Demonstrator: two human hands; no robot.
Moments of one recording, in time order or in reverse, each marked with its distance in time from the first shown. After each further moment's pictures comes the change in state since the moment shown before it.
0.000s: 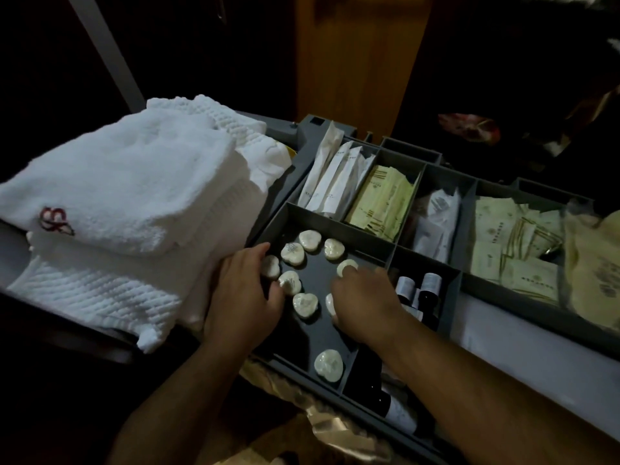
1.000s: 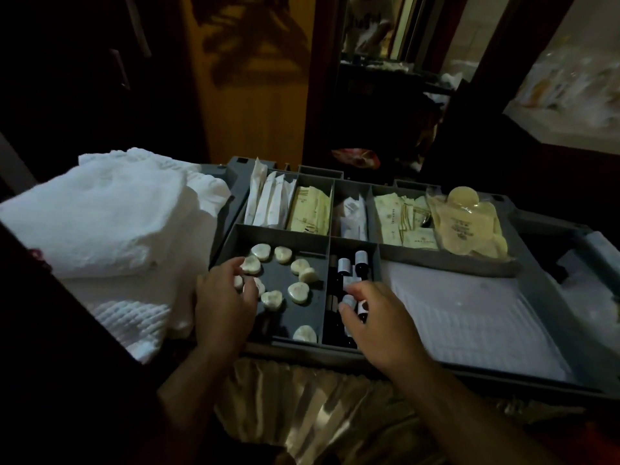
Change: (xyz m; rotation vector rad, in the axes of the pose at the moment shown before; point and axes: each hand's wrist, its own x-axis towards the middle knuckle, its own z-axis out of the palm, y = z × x) left_hand -0.026 0.011 -0.021 -0.264 -0.034 0.038; right_hand -0.159 -0.033 -0.018 0.771 0.439 0.571
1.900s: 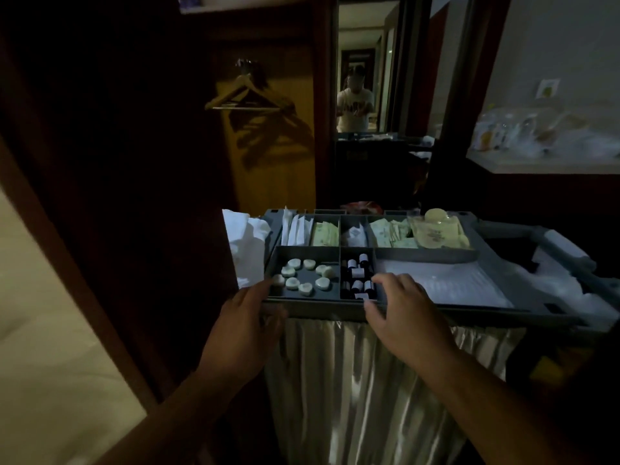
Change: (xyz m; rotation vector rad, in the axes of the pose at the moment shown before) left_hand -0.188 0.052 -0.207 0.123 -0.159 0.370; right_hand -0.200 -0.097 -0.083 -0.201 0.171 -0.048
